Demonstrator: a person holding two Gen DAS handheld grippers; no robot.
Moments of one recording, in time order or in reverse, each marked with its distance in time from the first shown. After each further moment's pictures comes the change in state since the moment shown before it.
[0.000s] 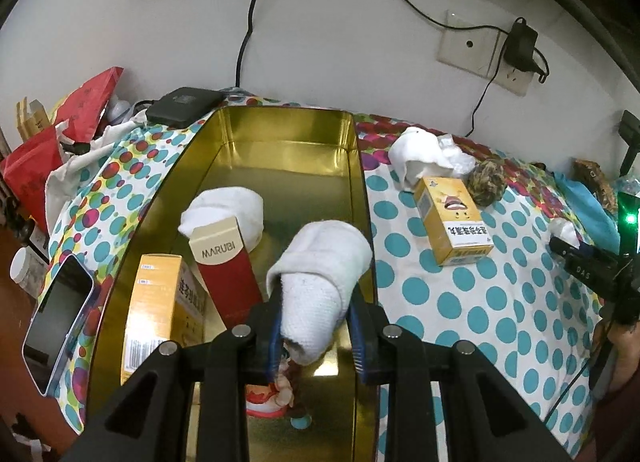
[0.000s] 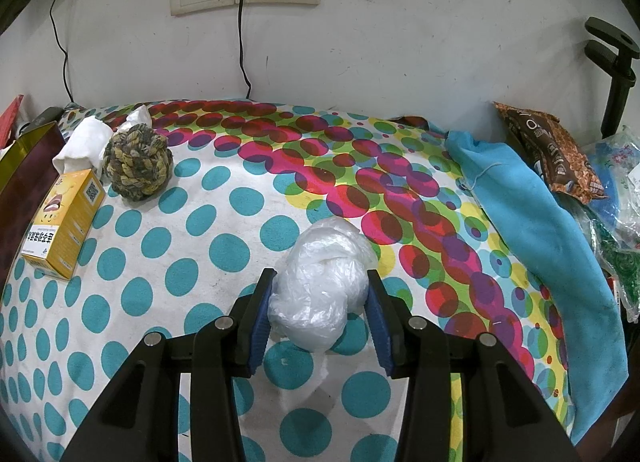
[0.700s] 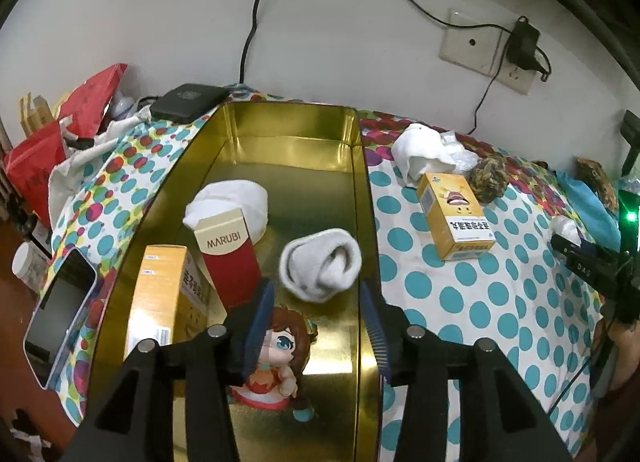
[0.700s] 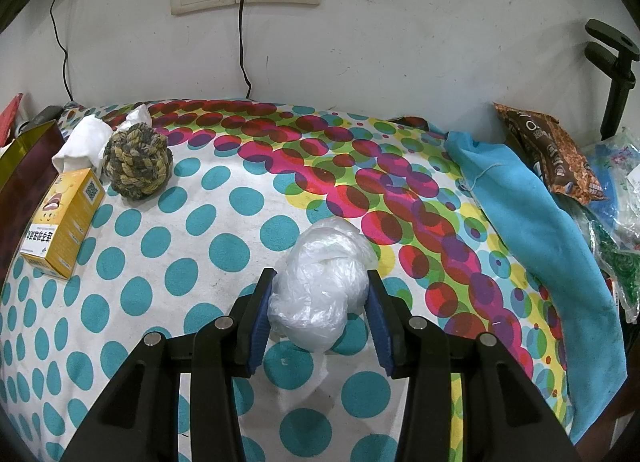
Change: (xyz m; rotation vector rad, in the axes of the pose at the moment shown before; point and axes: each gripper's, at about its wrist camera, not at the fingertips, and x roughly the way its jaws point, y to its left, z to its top) left arm -0.006 0.000 -0.003 0.000 -0.004 0.011; right arm 0.001 0.003 -0.002 0.004 0.000 -0.012
